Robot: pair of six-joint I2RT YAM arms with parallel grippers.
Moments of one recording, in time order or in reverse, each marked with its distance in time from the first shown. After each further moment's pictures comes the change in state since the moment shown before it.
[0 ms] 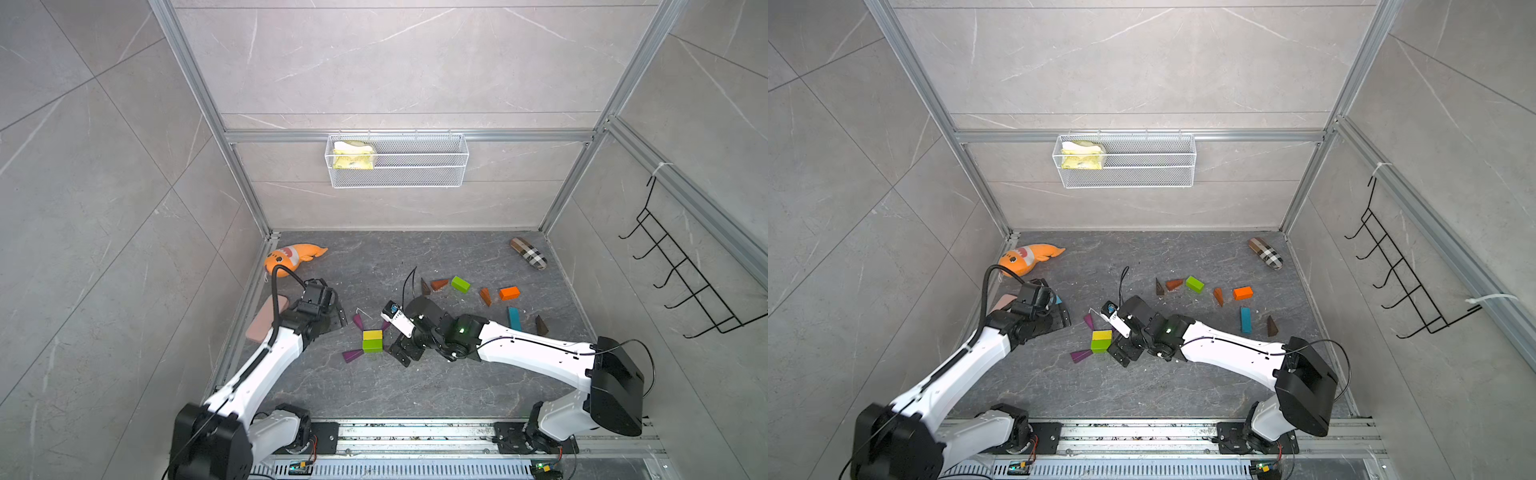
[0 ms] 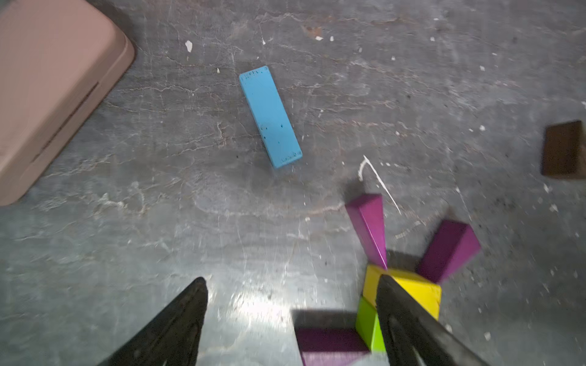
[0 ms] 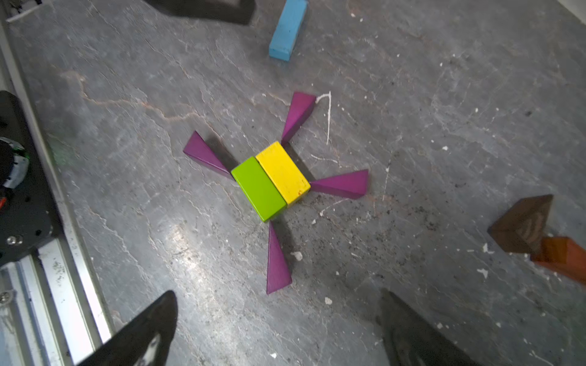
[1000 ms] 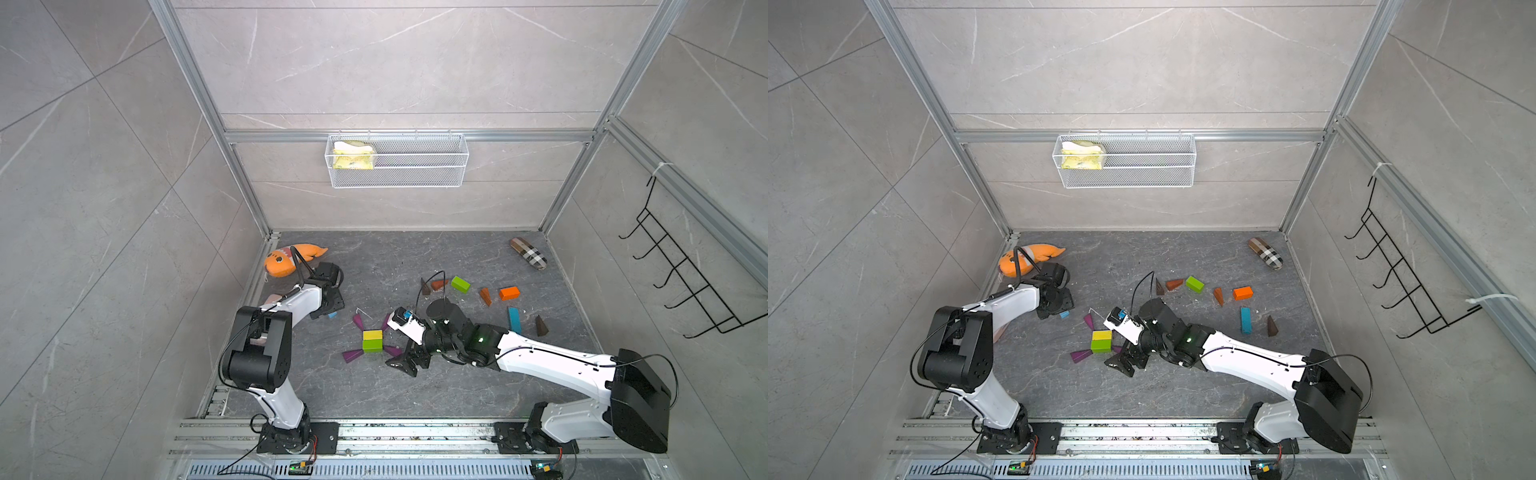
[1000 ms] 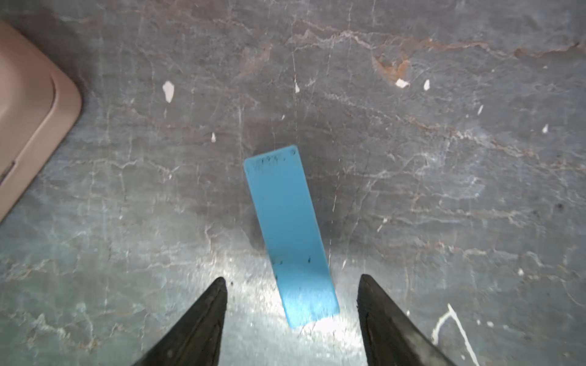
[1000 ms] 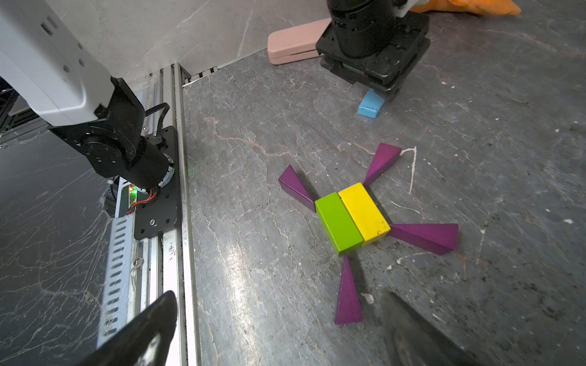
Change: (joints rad) left arm 0.086 0.514 0.259 0.098 -0.073 -0.007; right arm -0.062 -0.141 -0.233 0.288 -0.379 -0.029
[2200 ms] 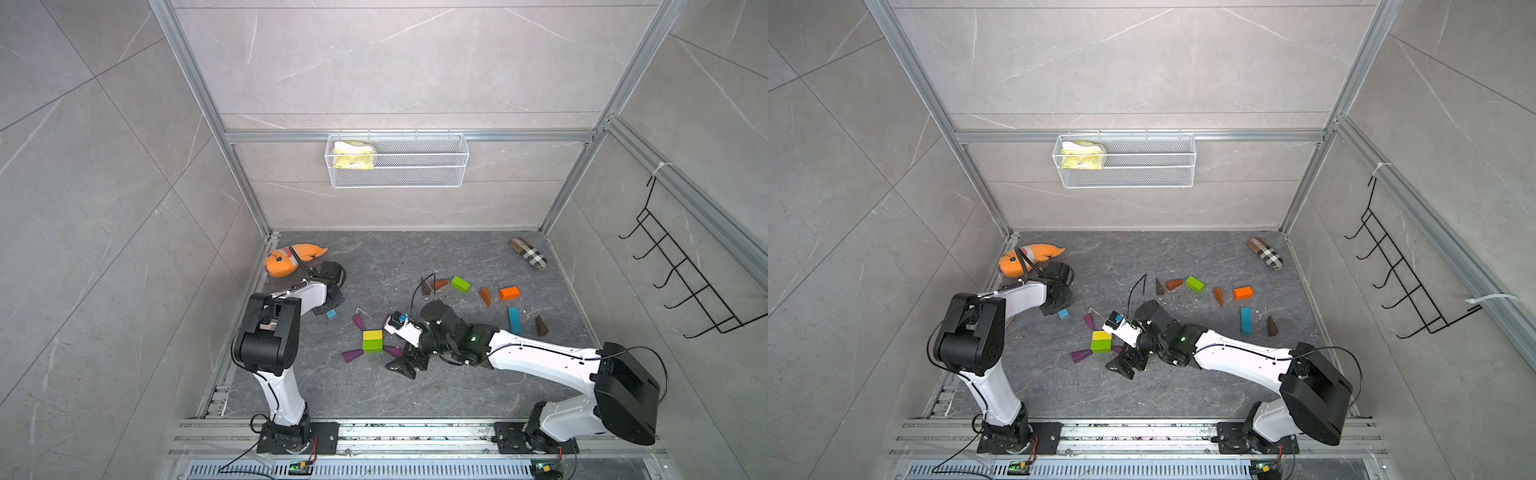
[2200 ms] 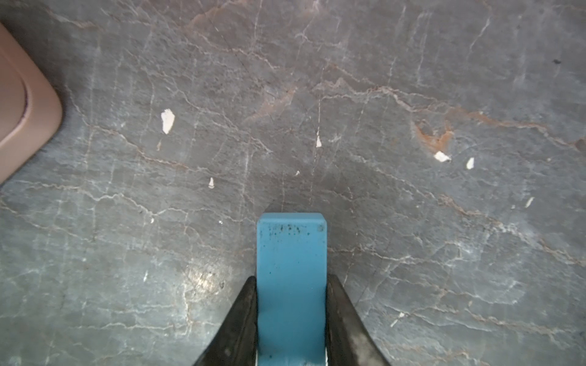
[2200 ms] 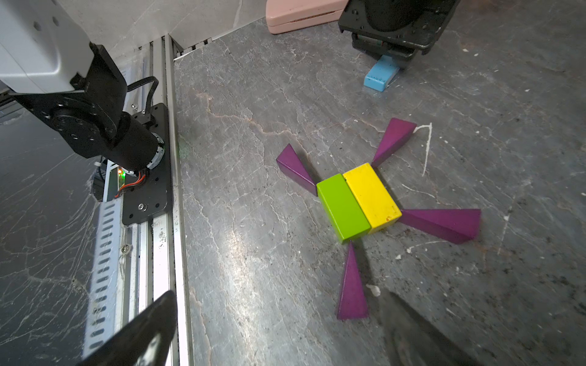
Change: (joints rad) left arm 0.002 0.105 0.017 0.093 -0.069 -0.134; right arm 0.000 0.063 0.002 -0.010 -0.003 -0.023
